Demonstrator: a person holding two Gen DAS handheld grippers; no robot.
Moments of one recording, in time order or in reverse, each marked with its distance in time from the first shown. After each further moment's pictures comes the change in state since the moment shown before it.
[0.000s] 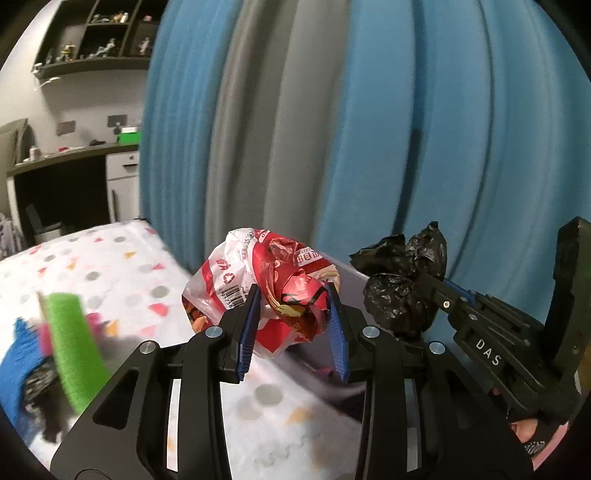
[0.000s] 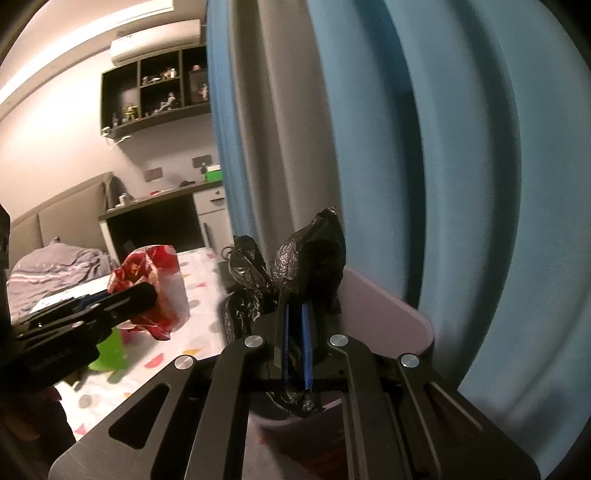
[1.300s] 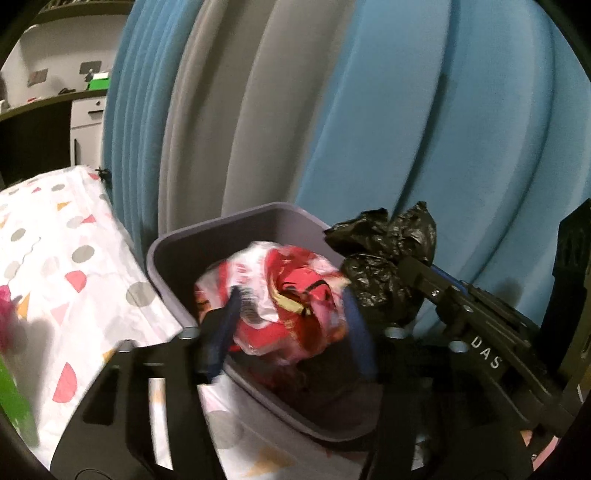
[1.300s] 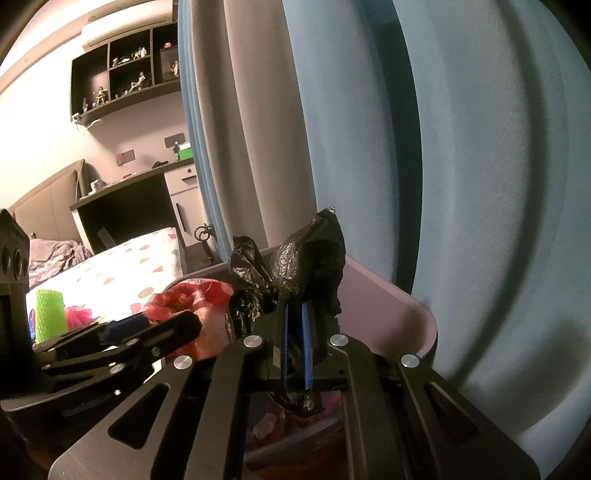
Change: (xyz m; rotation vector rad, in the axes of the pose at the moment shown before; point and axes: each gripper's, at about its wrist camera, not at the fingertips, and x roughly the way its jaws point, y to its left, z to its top) left arm 0.111 0.023 -0.011 -0.095 0.149 -0.125; right arm 0.061 -0.018 -0.004 0.036 0.096 -0.067
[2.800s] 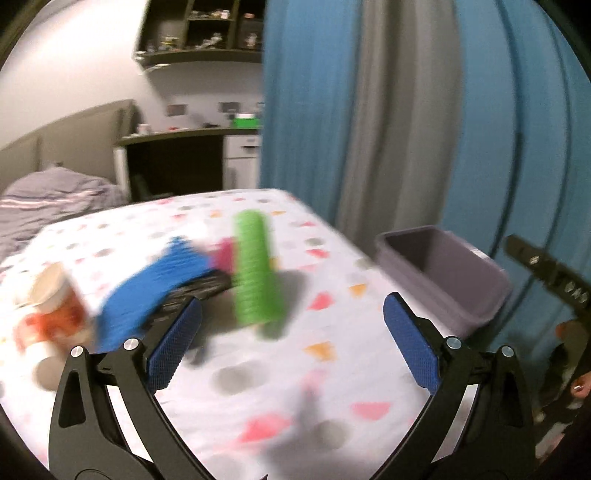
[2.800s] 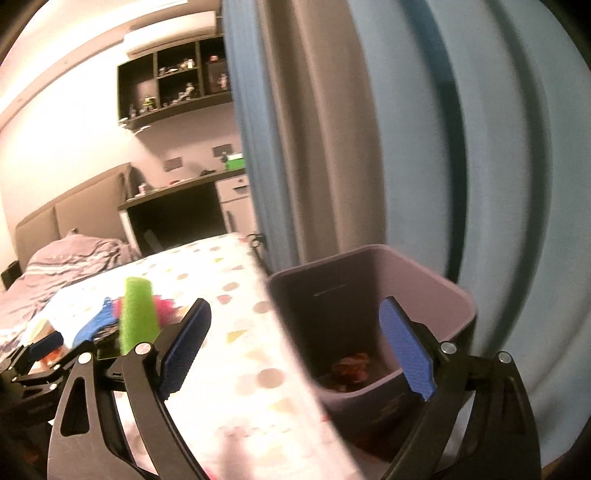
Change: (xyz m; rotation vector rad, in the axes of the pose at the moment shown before) left arm -0.213 0.056 -0.080 -0.075 -0.164 0.589; right arm -0.077 0.070 -0.019 -0.059 -0.052 0.171
